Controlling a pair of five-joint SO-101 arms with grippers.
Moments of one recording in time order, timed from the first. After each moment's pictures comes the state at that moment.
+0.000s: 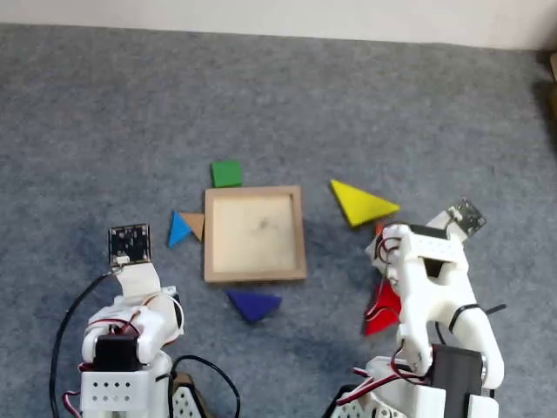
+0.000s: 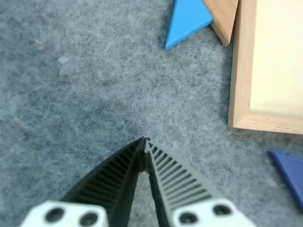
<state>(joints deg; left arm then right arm) -6.7 -102.3 96.0 75.8 14.3 2.5 -13.1 53.8 47.0 -40.9</state>
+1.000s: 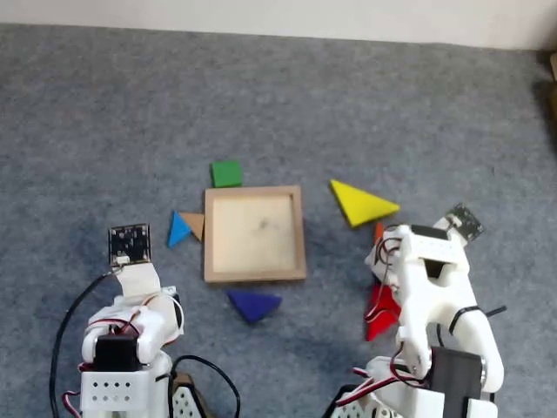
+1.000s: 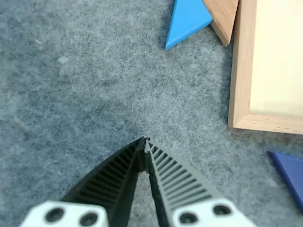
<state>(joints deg) -6.7 -102.3 96.0 75.8 14.3 3.0 -13.5 53.8 54.5 -40.8</state>
